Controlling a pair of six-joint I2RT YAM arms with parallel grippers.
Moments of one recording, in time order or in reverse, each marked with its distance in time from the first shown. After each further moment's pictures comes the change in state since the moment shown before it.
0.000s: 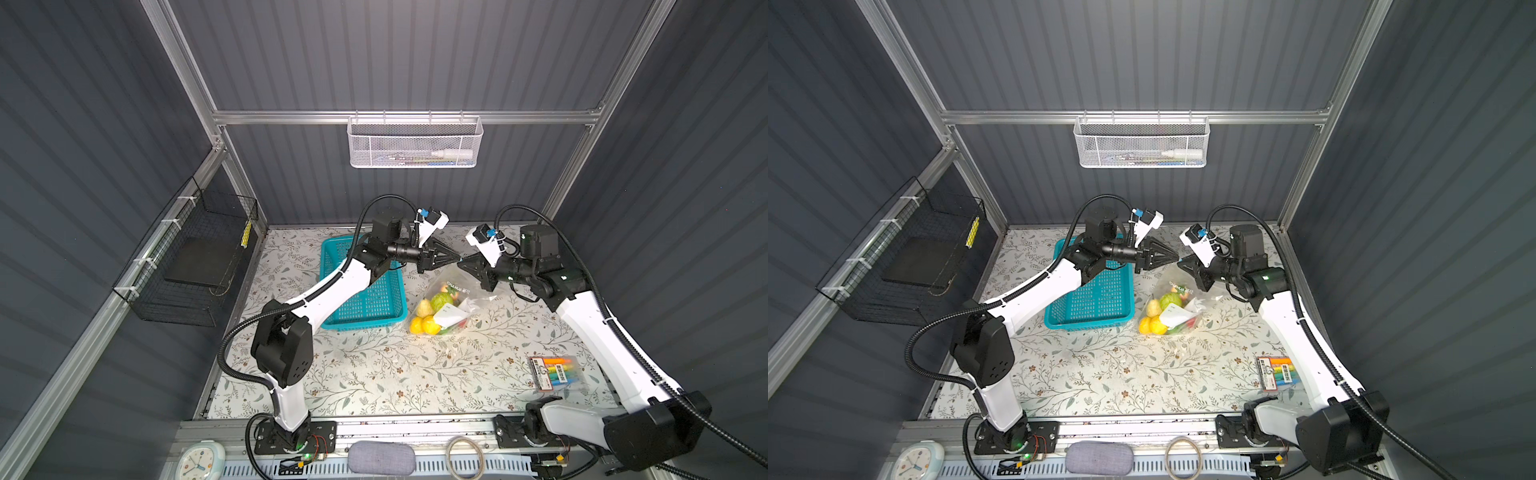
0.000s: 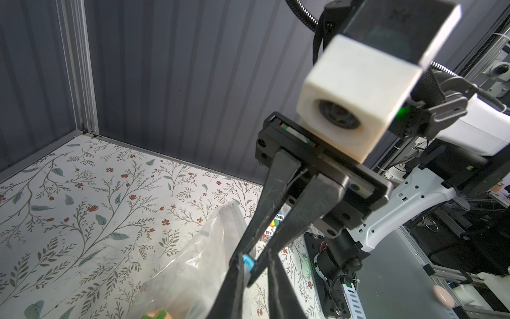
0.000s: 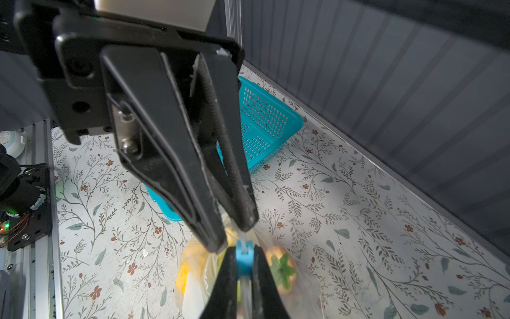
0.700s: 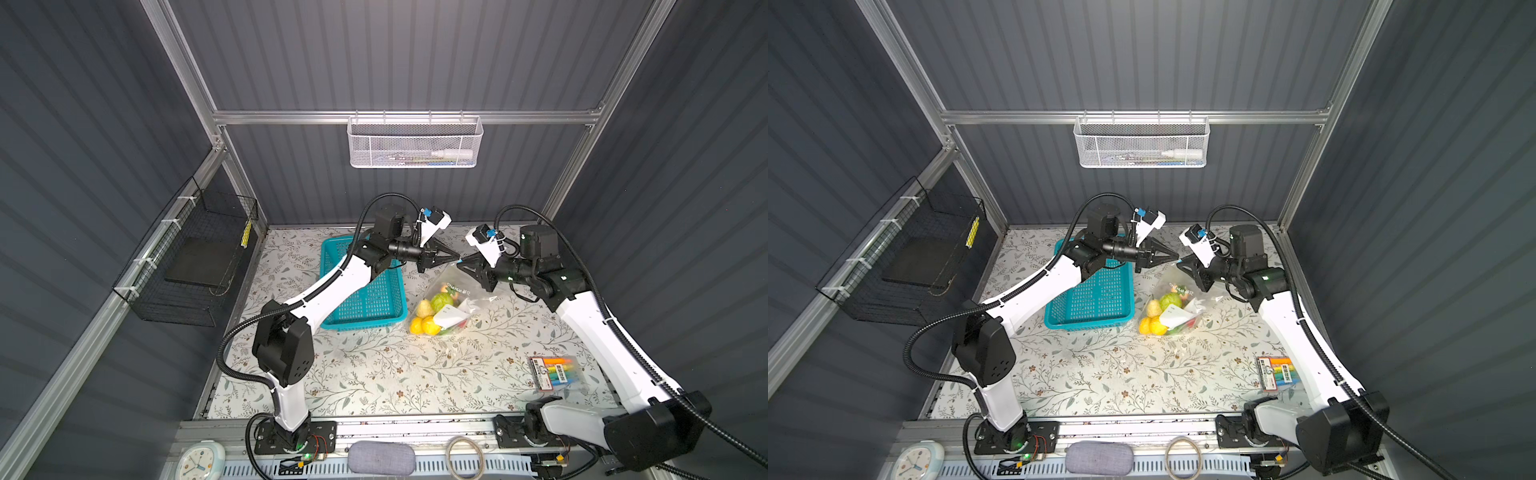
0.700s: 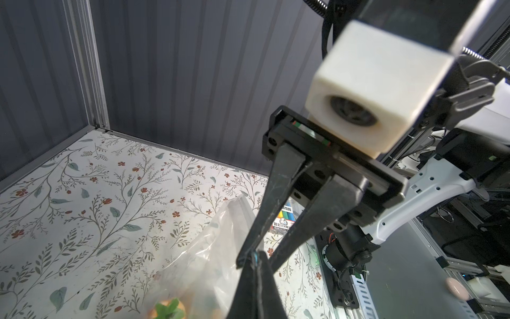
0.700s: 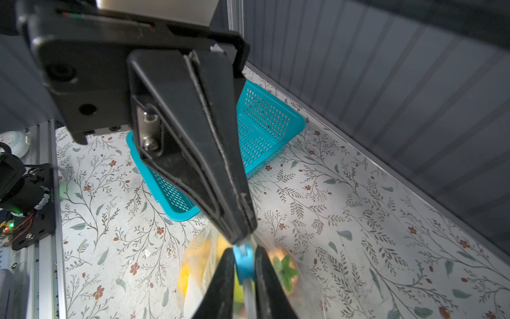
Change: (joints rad) left arm -0.006 0.009 0.062 -0.143 -0.024 0.097; right arm 0.000 -0.001 -0.001 0.001 -0.007 0.004
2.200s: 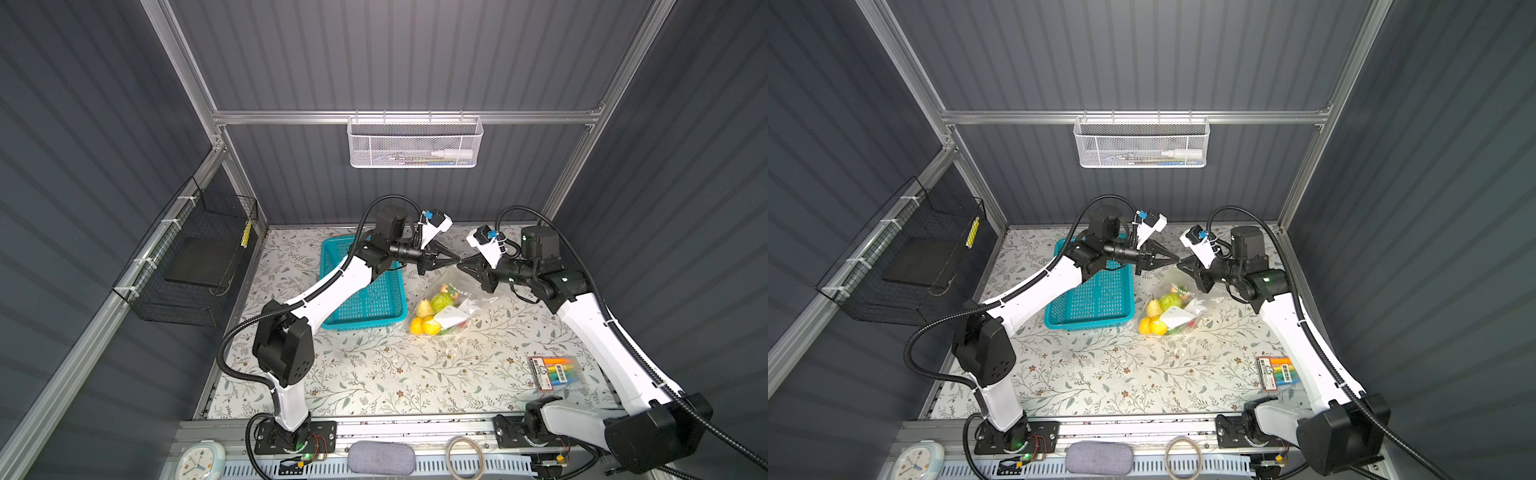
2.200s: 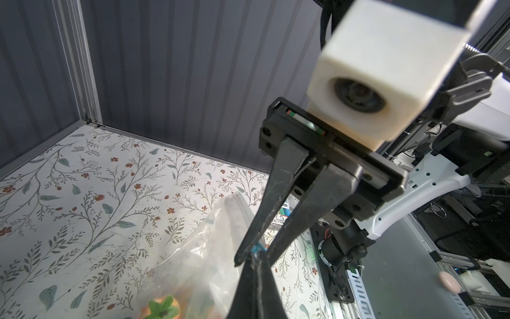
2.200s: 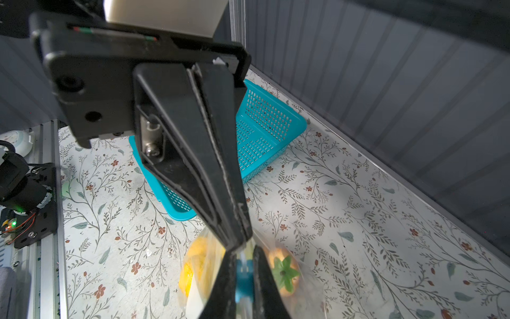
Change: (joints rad) left arm 0.001 0.000 -0.006 -0.011 -0.013 0.011; right arm -0.003 -0.012 -0.015 0.002 0.000 -0.009
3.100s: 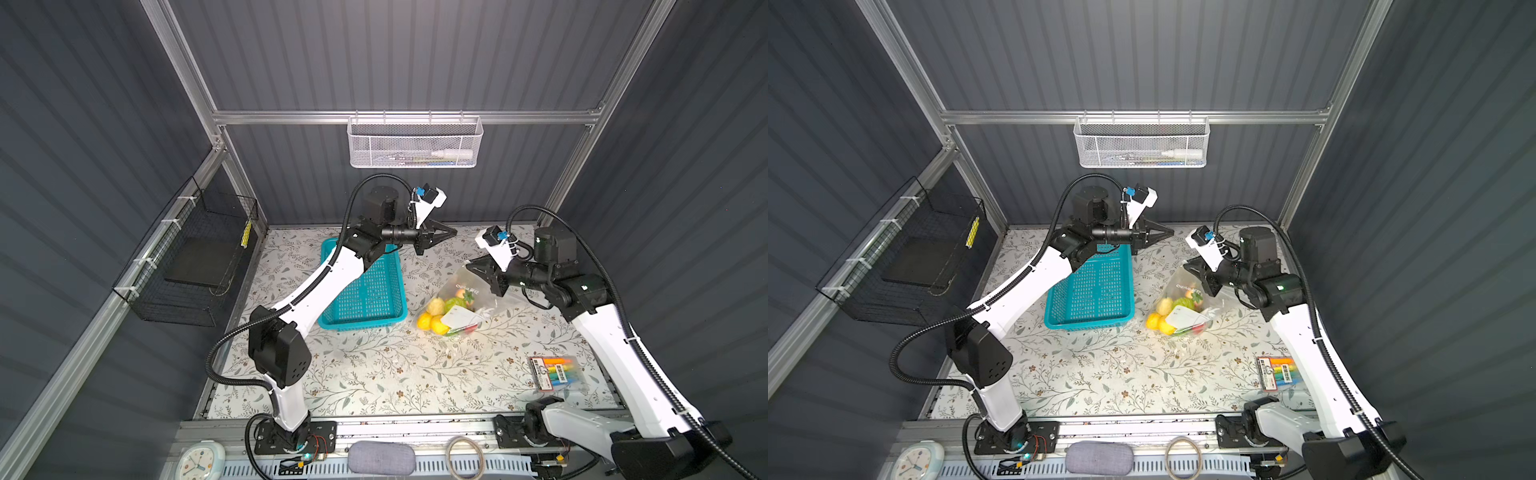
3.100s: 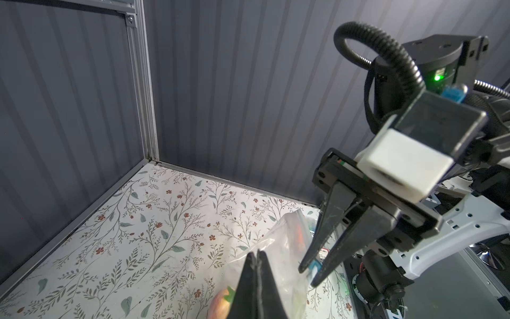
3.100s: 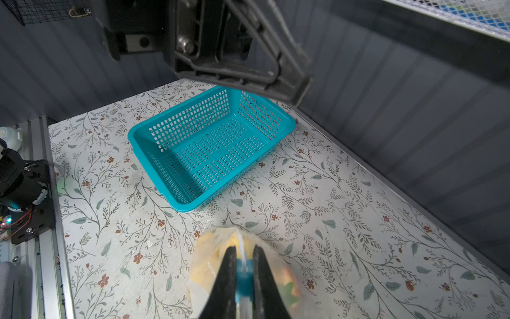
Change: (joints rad) left arm 0.035 -0.027 0.116 -0.026 -0.100 -0.013; right arm 0.003 -0.070 0.069 -0.110 0.051 0.014
